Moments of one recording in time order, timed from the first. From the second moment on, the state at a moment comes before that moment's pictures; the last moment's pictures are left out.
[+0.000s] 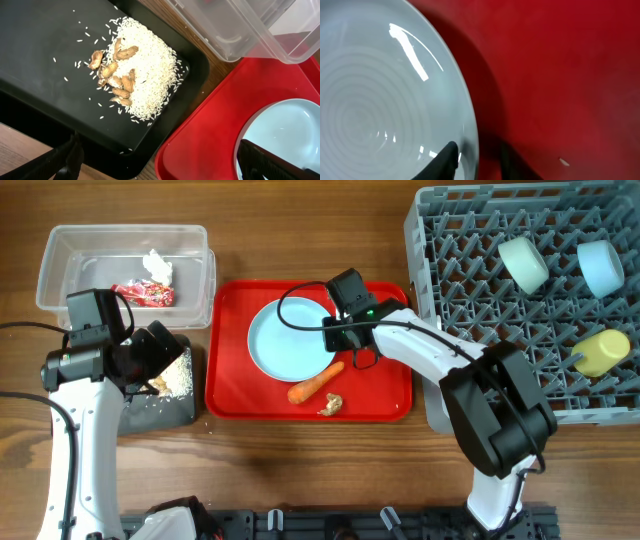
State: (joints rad) left arm 0.23 1.29 1.04 -0.96 0.00 -0.54; right arm 0.56 2.00 1.25 -0.43 -0.05 0.42
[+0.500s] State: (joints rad) left arm 0.23 1.29 1.04 -0.96 0.00 -0.54; right arm 0.49 1.94 1.25 -0.40 -0.01 0.51
